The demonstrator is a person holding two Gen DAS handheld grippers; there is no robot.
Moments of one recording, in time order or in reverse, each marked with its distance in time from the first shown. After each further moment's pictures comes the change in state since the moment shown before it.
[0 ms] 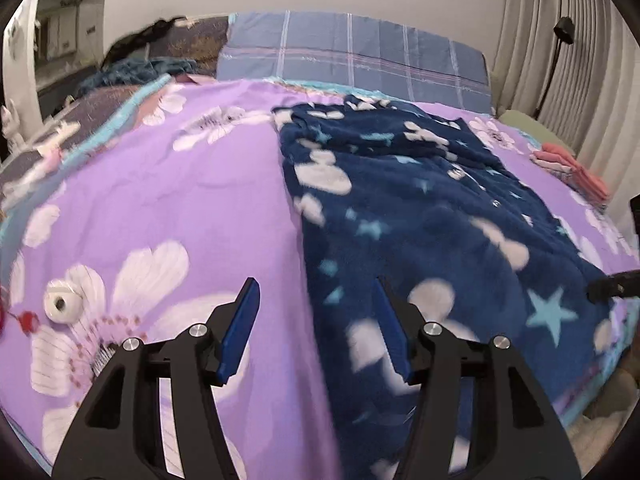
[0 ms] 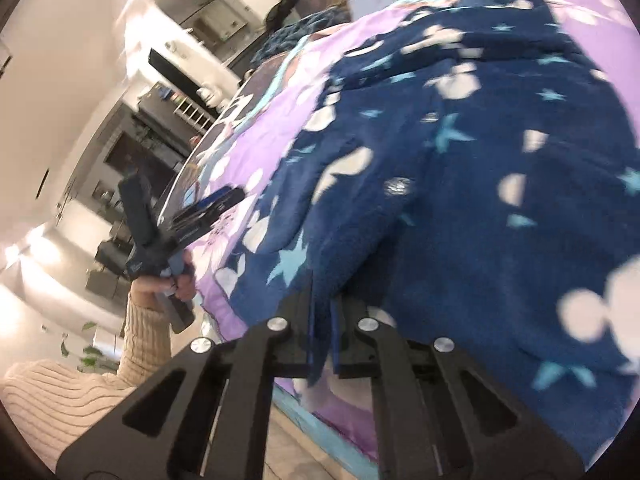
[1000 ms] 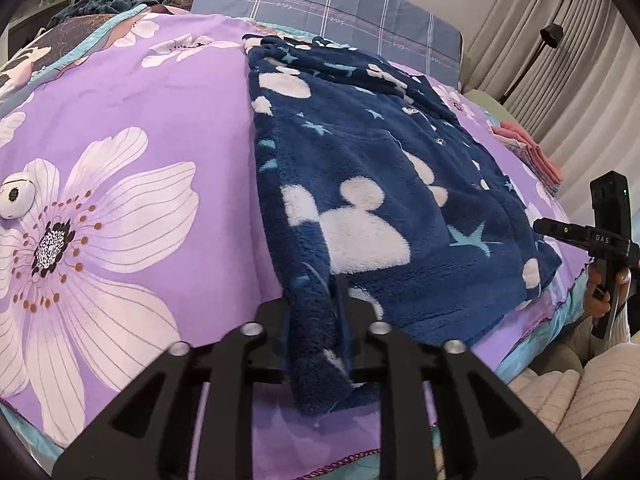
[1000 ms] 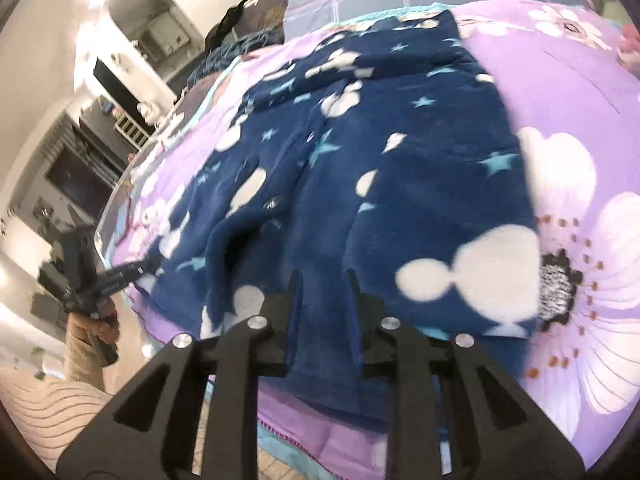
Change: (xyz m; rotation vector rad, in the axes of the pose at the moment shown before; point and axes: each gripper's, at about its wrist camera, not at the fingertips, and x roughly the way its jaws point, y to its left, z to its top) left arm -0.013 0.003 -0.056 -0.089 0.169 -0.199; right arm -0.042 -0.042 -0.014 0.035 -0.085 -0.221
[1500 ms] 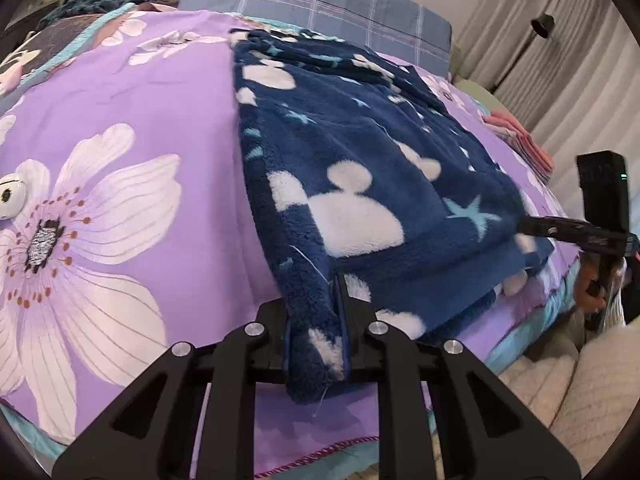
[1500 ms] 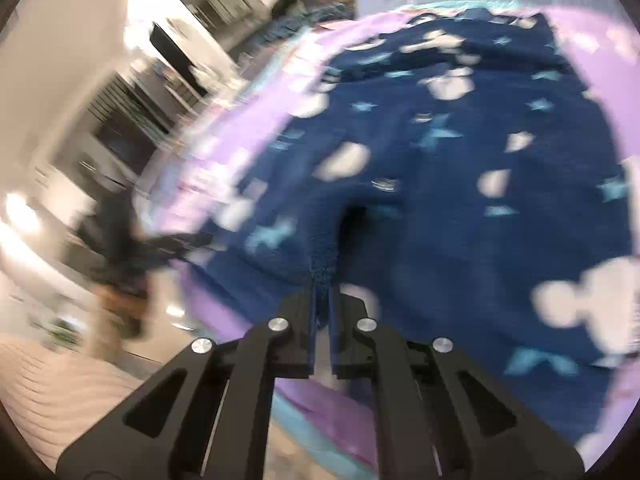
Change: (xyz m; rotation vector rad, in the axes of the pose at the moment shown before) left arm 0.002 -0.012 -0.005 0.041 0.033 -0.015; right arm 0.040 0.058 -0.006 -0.188 0.129 0.077
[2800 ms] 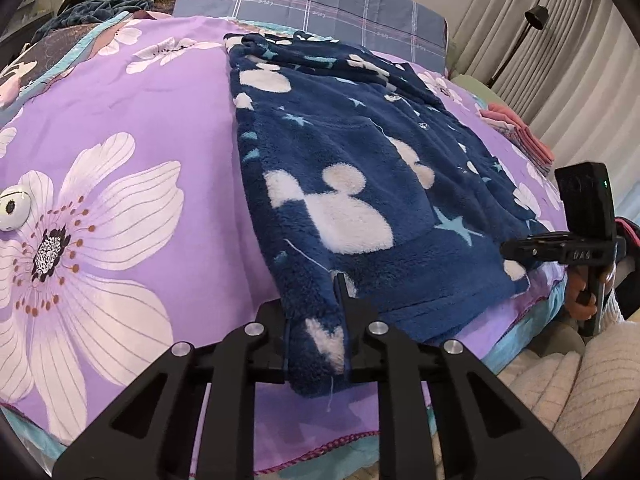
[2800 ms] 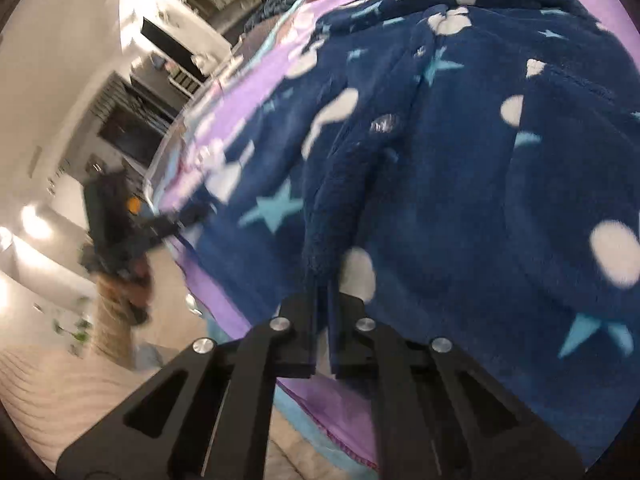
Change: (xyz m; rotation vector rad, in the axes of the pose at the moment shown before) left arm -0.005 0.001 -0.001 0.026 -0.008 0.005; right arm 0.031 -0.004 -0.014 0.061 0.059 0.099
